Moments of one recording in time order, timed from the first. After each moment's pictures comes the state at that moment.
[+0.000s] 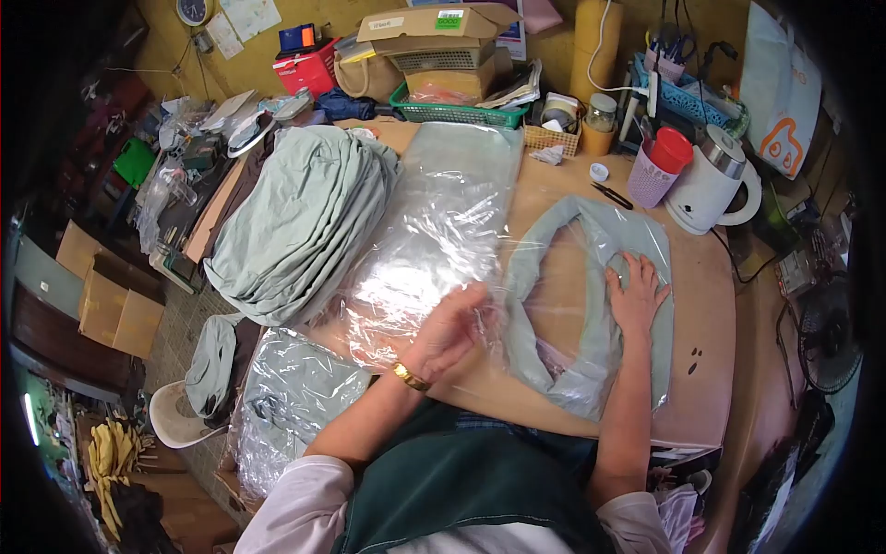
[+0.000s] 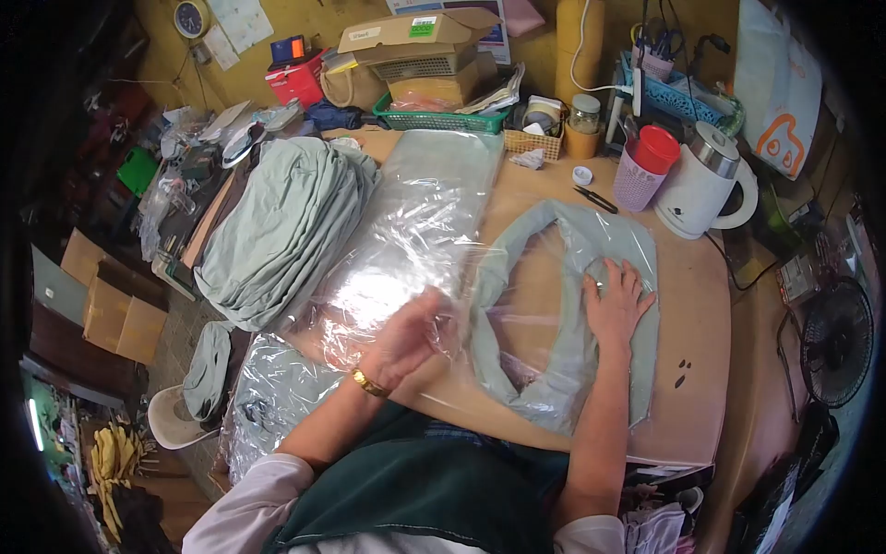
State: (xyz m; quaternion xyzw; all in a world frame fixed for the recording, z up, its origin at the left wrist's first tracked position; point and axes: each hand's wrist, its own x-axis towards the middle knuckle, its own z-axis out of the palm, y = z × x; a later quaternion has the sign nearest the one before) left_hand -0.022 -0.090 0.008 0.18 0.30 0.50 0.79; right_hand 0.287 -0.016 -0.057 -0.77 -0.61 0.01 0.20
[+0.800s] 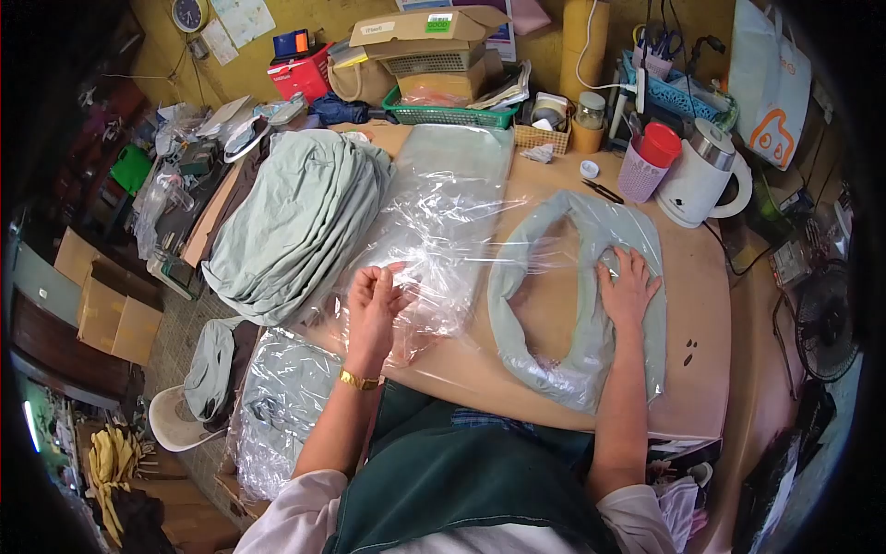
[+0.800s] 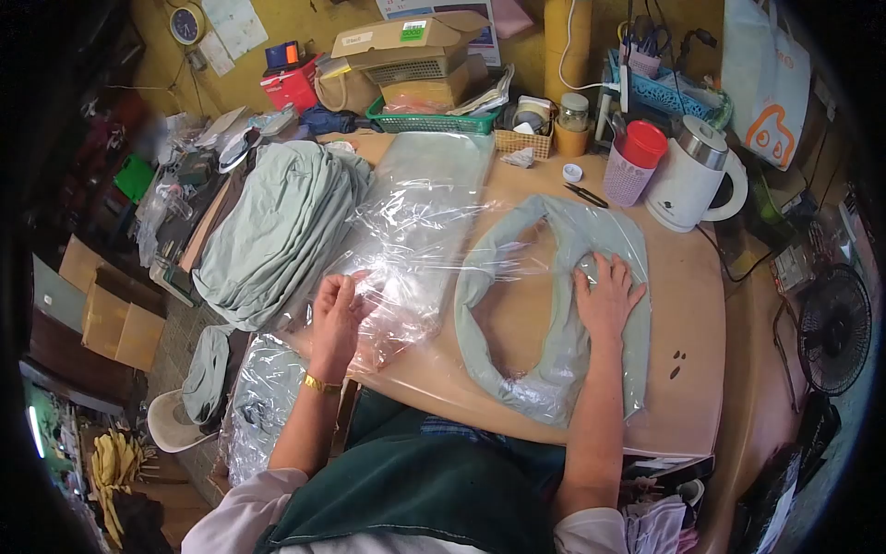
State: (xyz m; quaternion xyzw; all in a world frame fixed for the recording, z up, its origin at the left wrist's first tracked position) left_hand -0.089 -0.100 0.004 0.33 0.43 0.68 0.49; right_hand 0.282 -0.019 -0.053 -0.76 -0.61 0.01 0.22
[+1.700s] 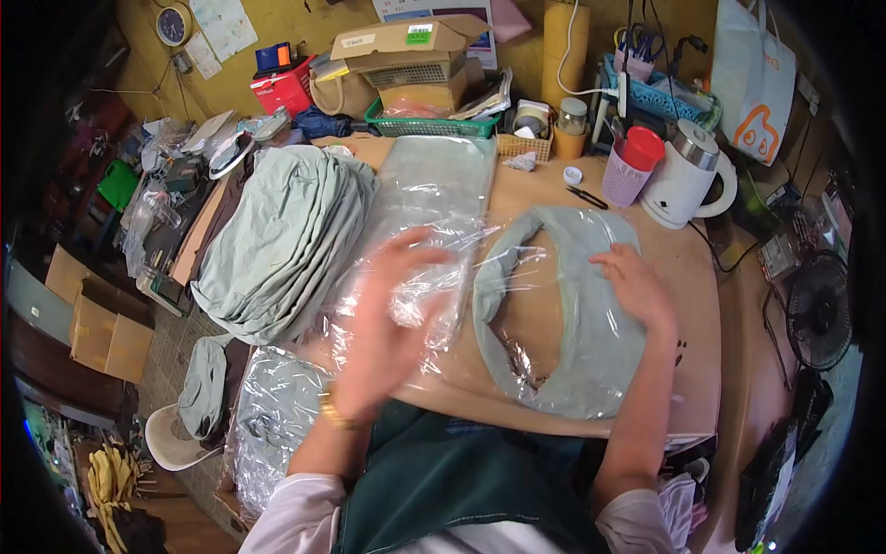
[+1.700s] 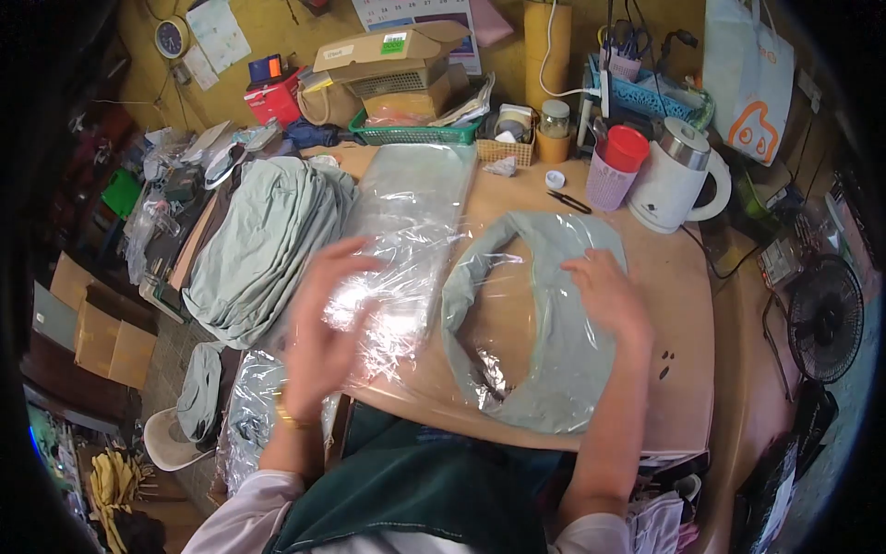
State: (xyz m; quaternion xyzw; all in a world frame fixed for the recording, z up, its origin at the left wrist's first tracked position) left_hand -0.035 -0.120 0.141 0.77 0.45 0.45 0.11; right_hand 0.307 -0.021 0.037 -0.65 -0.71 0.23 0.16
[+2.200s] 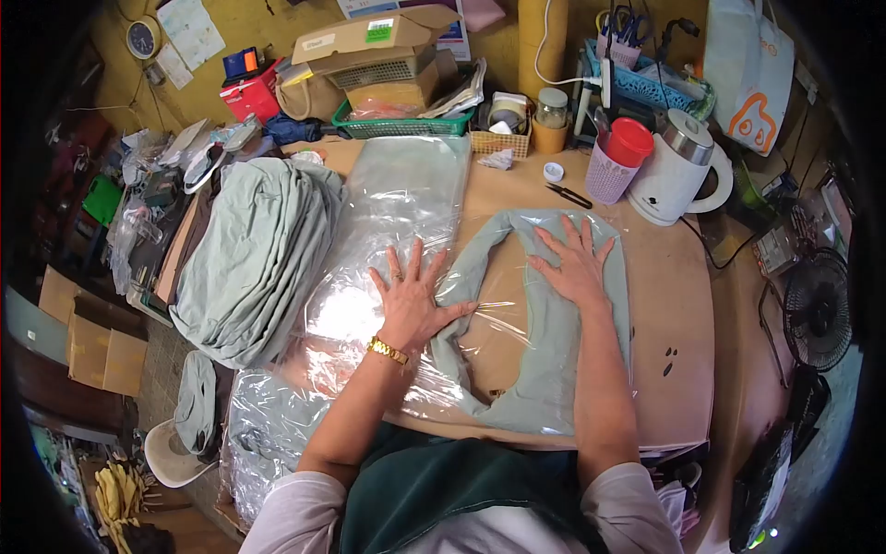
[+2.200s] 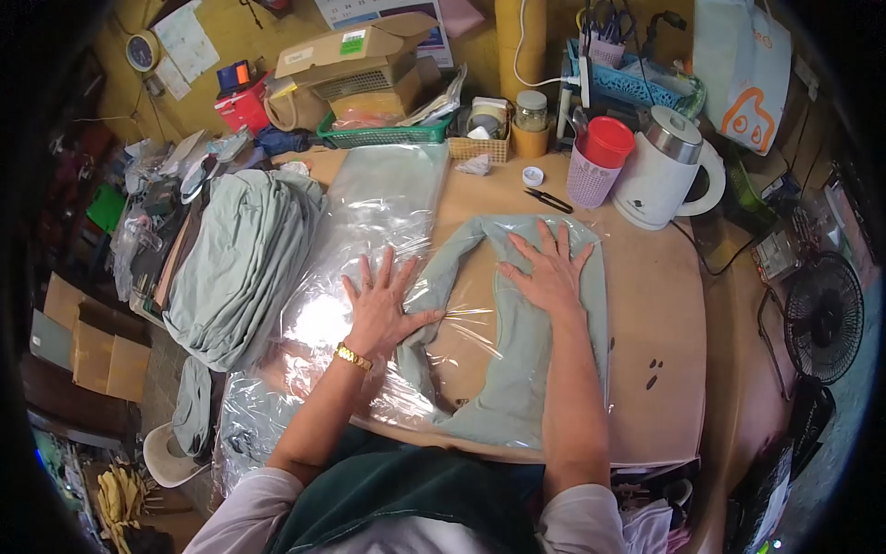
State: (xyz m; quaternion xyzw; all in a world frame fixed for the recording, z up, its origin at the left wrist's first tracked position) left_hand -0.008 -0.017 -0.021 0.75 0.64 0.12 -0.01; right_hand 0.269 0.044 -0.037 -0.66 -0.73 0.07 0.15
